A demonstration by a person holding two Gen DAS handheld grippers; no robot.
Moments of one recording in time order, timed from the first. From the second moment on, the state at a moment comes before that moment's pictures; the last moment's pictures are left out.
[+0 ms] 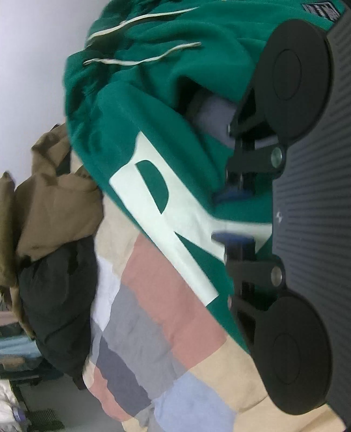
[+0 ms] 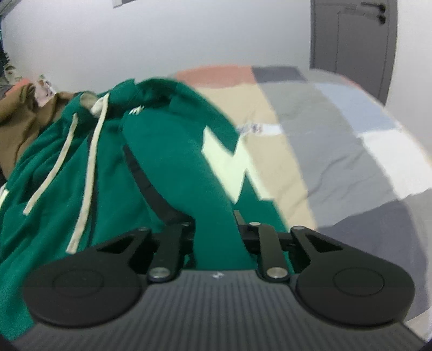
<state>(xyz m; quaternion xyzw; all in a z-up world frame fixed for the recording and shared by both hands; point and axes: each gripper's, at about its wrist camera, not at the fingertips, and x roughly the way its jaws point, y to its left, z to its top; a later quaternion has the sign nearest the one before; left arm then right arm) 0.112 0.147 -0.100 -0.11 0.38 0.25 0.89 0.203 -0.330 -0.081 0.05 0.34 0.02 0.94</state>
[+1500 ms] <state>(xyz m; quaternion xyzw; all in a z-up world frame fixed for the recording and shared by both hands) 0.146 0.309 -0.079 -0.13 0.36 0.37 0.85 0.320 -0.461 -0.111 0.04 0.31 -0.16 0.94</state>
